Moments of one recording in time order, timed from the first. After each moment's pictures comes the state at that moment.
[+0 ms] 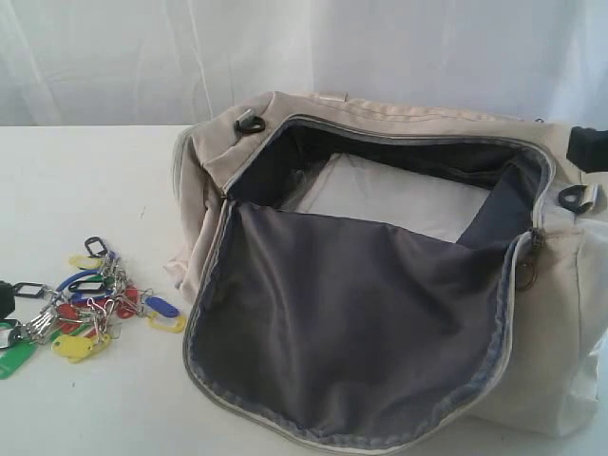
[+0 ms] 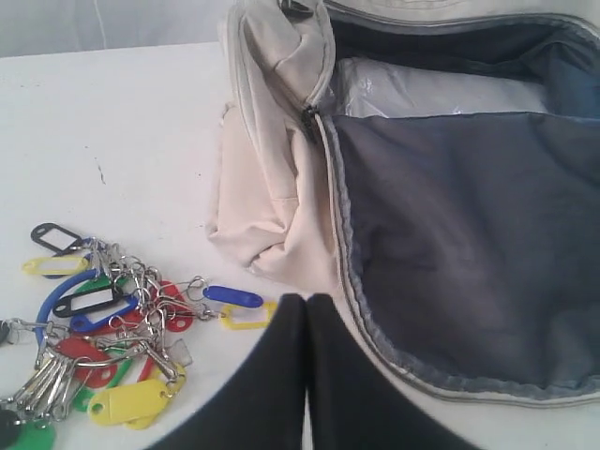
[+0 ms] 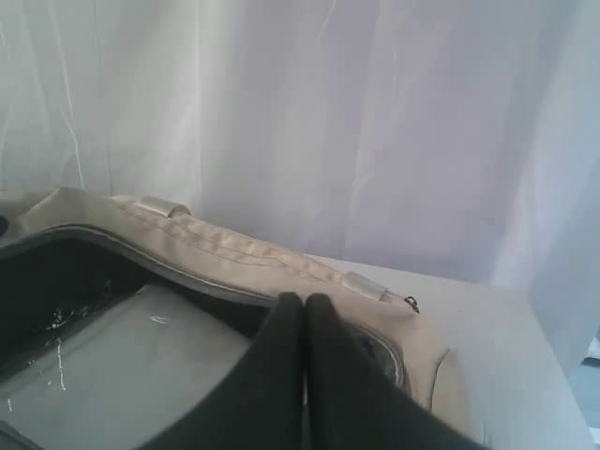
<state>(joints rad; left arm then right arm) -0.47 0.44 -0.27 0.16 0.26 -0.33 0.11 0.80 -0.58 -1.74 0.11 1.65</state>
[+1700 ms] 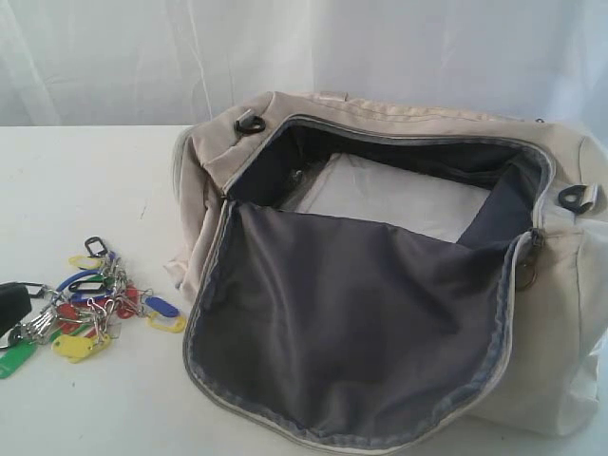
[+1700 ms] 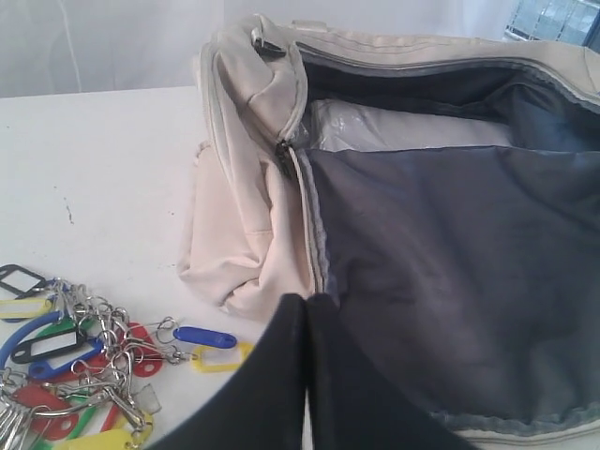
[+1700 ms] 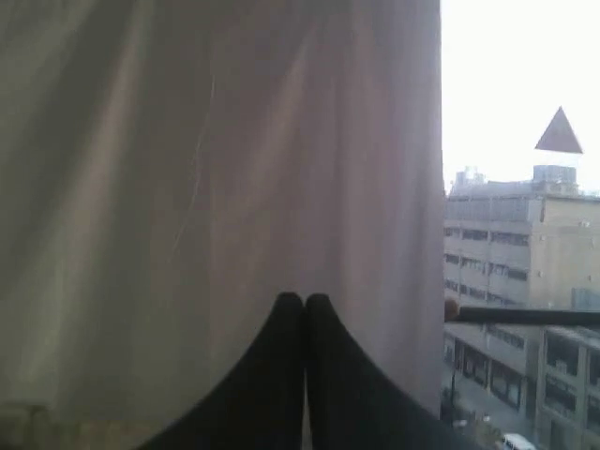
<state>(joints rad) -0.47 0.44 -0.16 0.15 0.04 -0.34 -0.21 0.01 -0.30 -1.74 0.03 1.65</state>
